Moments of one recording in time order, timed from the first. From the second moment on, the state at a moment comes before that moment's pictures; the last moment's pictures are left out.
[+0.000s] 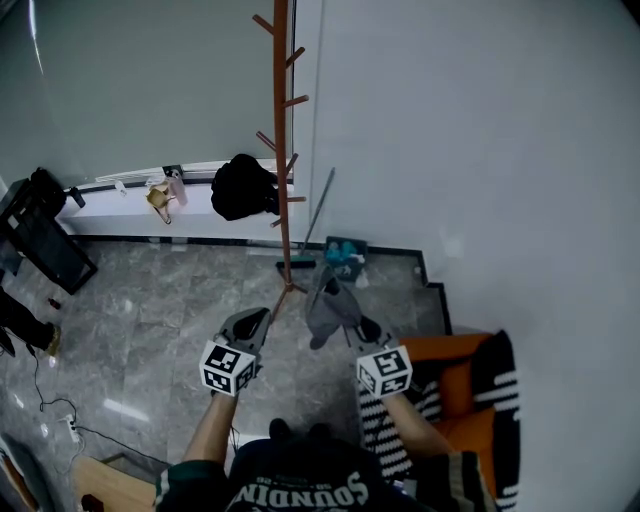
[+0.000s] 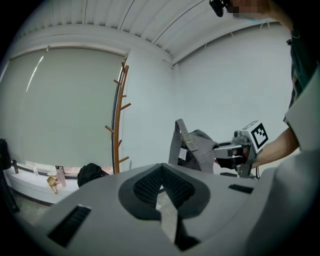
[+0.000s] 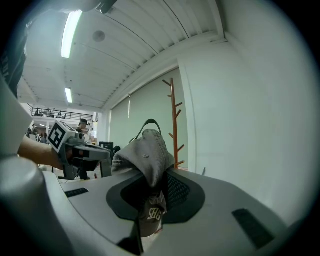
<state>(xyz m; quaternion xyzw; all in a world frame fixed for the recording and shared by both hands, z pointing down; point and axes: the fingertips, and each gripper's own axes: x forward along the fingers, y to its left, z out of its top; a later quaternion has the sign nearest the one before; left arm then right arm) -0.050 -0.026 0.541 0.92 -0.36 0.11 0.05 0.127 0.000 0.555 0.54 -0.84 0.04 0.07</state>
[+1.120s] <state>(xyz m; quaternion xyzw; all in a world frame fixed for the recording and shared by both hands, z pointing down) -0.037 -0.133 0.550 0.93 -0.35 0.10 0.04 0.127 -0.109 0.553 0.53 -0.84 0.03 0.07</state>
